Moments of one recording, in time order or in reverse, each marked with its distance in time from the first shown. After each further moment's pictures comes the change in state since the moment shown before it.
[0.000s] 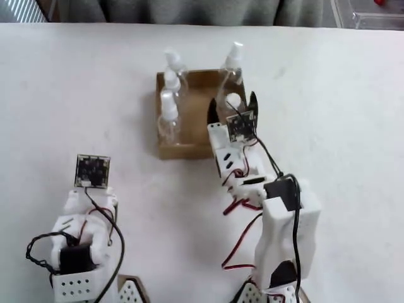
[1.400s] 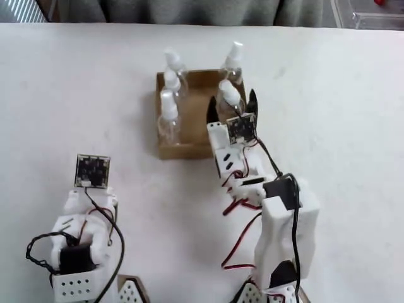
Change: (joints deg) left arm 0.0 0.0 0.0 0.0 0.0; right arm -0.3 0.0 0.0 -3.8 0.1
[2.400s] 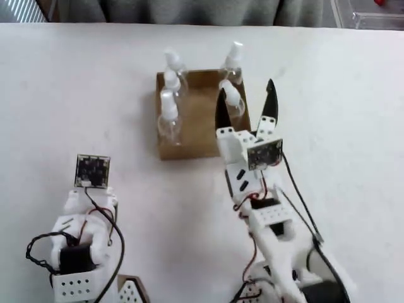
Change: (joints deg) left arm 0.0 0.0 0.0 0.0 0.0; right arm -0.9 -57.8 27.4 16.9 0.0
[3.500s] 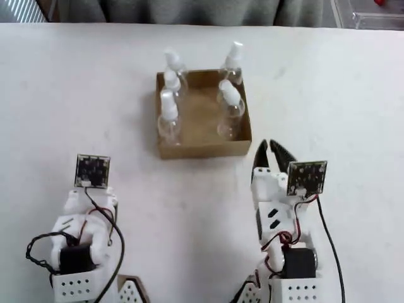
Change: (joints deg) left arm 0.0 0.0 0.0 0.0 0.0; right arm 12.4 -69.7 9.1 87.3 -6.0
